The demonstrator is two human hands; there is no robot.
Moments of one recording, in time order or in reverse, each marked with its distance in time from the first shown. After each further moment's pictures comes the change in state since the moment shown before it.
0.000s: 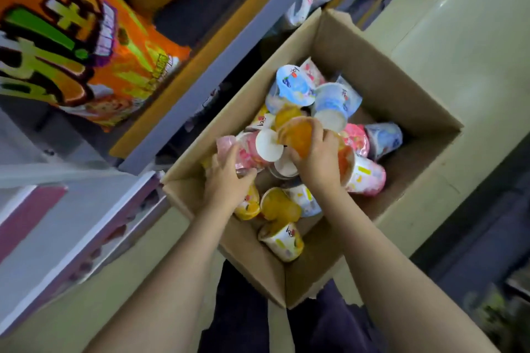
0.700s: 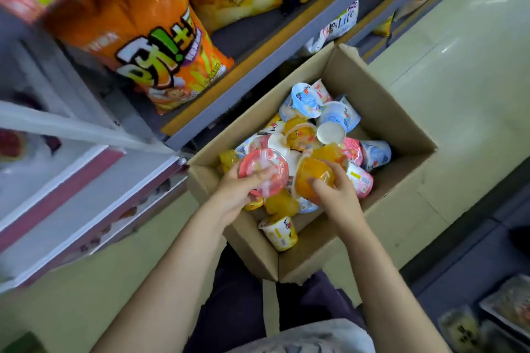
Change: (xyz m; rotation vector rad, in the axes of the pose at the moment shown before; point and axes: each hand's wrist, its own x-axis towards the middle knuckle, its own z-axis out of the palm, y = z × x) left_hand -0.102 0.042 -0.066 -1.086 -0.274 -0.241; right_hand -0.106 -0.011 -0.075 0.756 -0.190 0.201
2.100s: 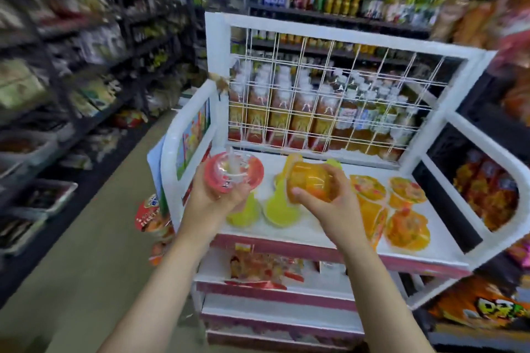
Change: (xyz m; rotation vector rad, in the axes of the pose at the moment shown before) left_hand -0.487 0.038 -0.544 -0.447 0.646 1.190; right_hand -0.431 -0.225 0.546 -0.336 -0.575 -1.033
